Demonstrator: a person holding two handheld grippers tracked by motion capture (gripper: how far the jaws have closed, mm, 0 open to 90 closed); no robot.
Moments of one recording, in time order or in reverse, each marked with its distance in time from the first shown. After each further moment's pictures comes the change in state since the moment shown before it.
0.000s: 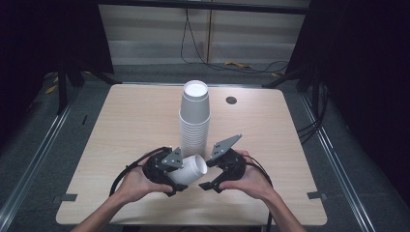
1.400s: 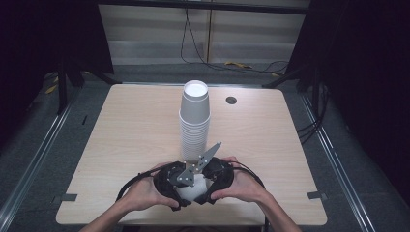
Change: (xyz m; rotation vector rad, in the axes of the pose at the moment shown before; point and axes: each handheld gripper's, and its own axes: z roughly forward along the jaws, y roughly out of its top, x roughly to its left) left arm -0.028 0.008 0.024 0.135 -0.083 0.155; right arm 0.010 0.003 0.037 0.174 0.131 -0.046
